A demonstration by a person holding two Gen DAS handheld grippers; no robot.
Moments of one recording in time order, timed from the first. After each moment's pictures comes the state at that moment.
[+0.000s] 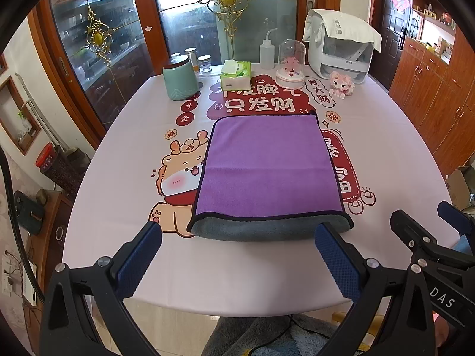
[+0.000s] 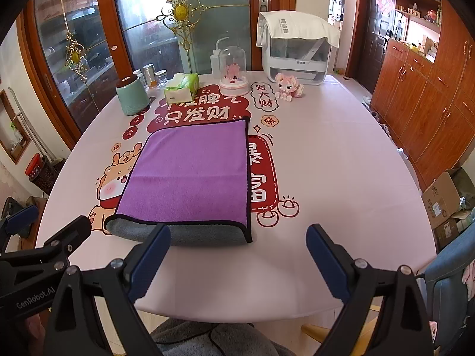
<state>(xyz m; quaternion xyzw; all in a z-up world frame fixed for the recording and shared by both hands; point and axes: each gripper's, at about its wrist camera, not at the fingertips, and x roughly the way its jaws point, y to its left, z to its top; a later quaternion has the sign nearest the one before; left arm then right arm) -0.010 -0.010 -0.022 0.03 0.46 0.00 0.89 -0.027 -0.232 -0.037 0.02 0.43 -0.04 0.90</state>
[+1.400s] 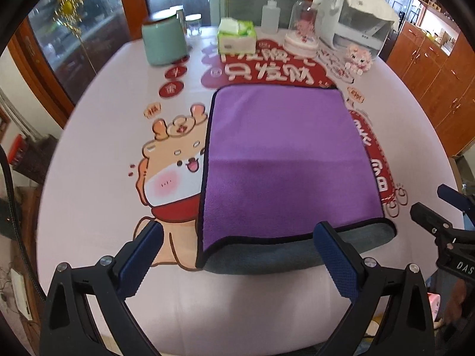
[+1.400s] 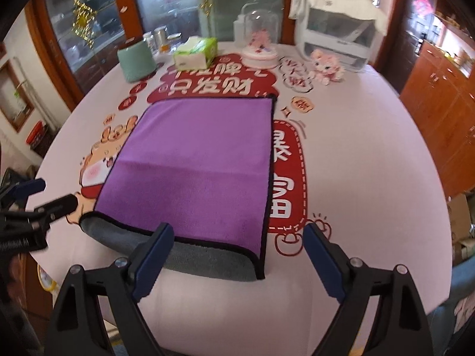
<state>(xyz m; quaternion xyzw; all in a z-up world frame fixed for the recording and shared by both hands) 0.099 0.054 -0.108 0.01 0.54 -0.06 0.84 0.067 -0.227 -0.103 -0.02 0.50 0.02 0.87</state>
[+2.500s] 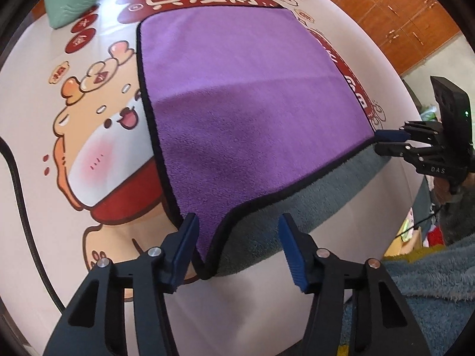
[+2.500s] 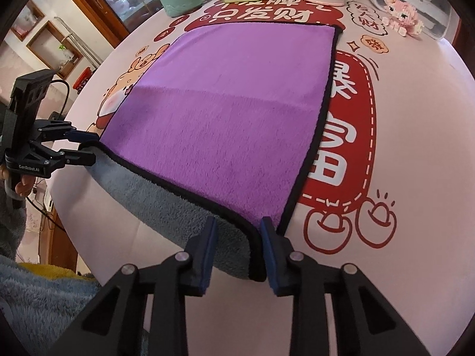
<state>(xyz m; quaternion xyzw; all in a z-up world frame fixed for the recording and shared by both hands) 0.125 0.072 -0.196 0.04 0.63 -0.27 0.73 0.092 -0.256 -0.193 -0.01 0.59 0.19 0.79</state>
